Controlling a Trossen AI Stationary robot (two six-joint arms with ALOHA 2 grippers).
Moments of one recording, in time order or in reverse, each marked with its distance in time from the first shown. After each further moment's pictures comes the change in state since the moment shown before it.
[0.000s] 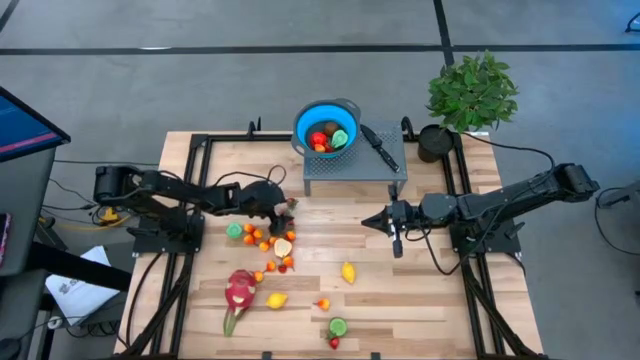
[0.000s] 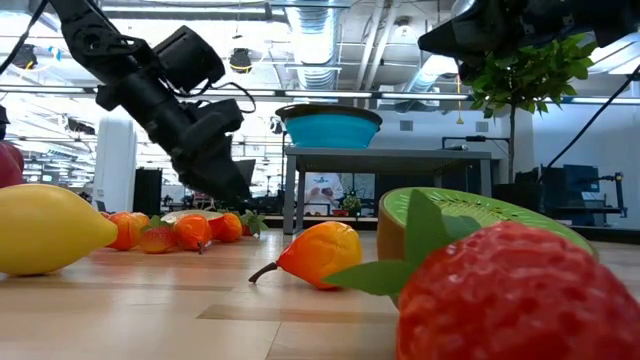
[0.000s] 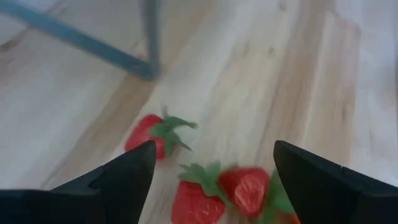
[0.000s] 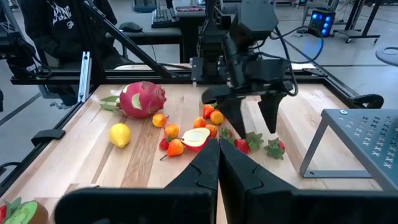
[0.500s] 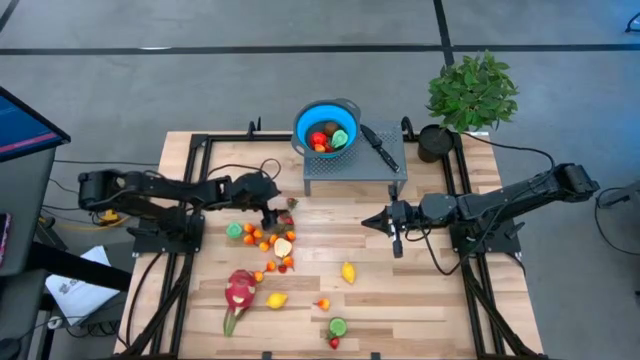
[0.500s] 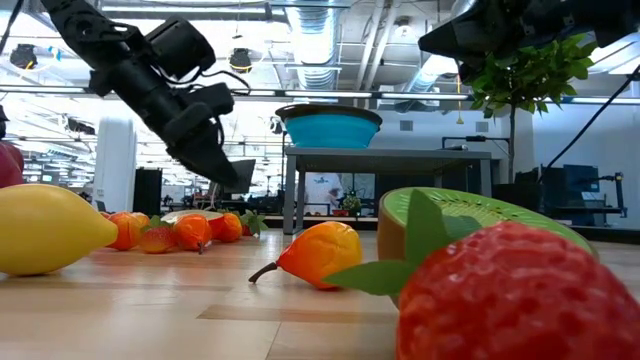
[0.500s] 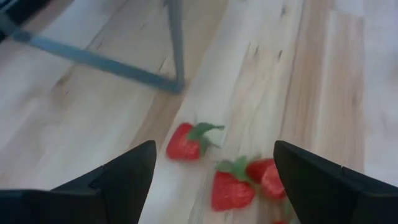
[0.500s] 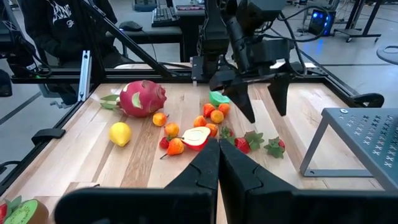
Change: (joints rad) left arm 0.062 -0.148 0.001 -0.141 -0.001 0.144; right arm 0.000 0.000 0.000 -0.004 0.000 0.000
